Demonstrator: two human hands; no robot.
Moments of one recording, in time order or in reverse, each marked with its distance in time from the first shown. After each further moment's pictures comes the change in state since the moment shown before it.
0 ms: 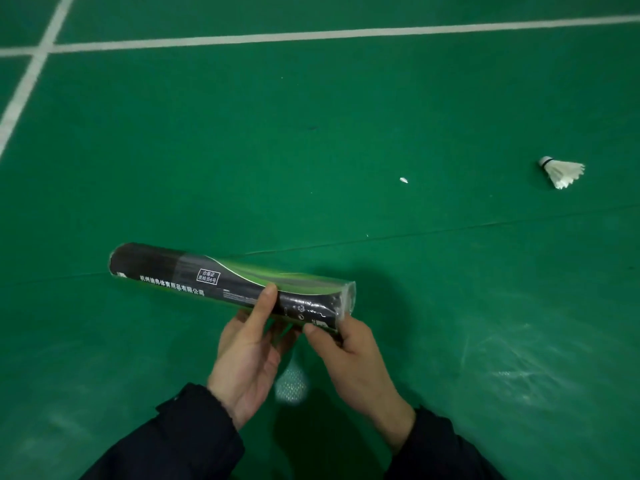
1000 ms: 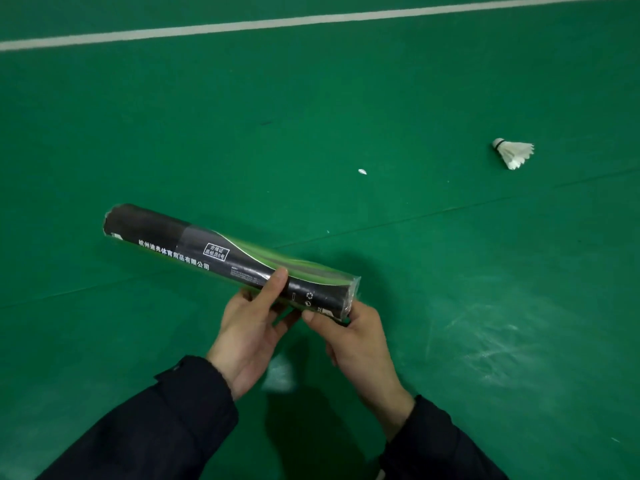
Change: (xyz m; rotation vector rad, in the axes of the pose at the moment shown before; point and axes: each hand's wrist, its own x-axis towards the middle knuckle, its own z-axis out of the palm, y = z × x) left_hand 0.033 -0.018 0.053 0.198 -0.159 -0.061; right_hand 0.009 0.011 -0.053 0.343 0.152 0.150
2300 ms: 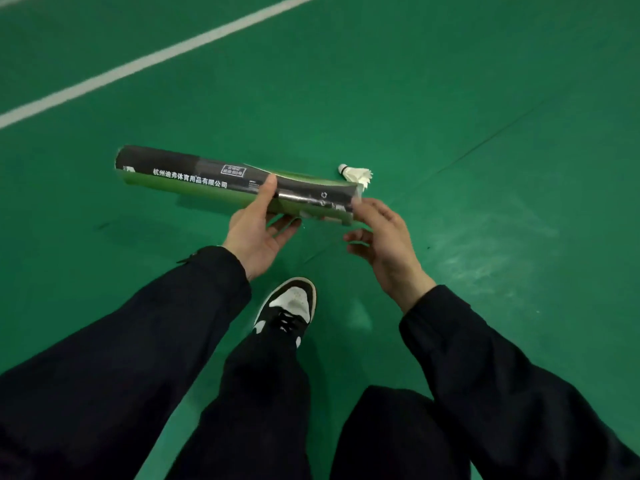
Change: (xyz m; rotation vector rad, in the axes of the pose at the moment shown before) left_hand 0.151 0.048 0.376 0.207 -0.151 -0.178; right_hand 0.155 -0.178 -0.311 0.332 0.421 0.125
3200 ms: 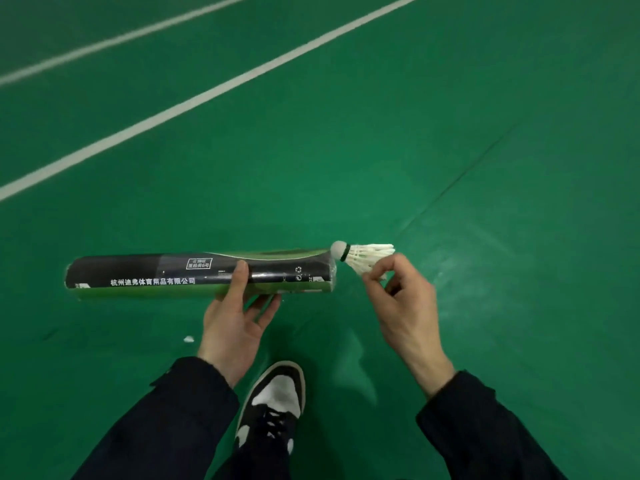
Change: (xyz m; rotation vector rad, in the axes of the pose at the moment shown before) left_hand 0.017 -0.001 0.013 -0.031 0.010 0.035; right_hand 0.008 -0.018 -0.032 -0.633 0.383 -0.470
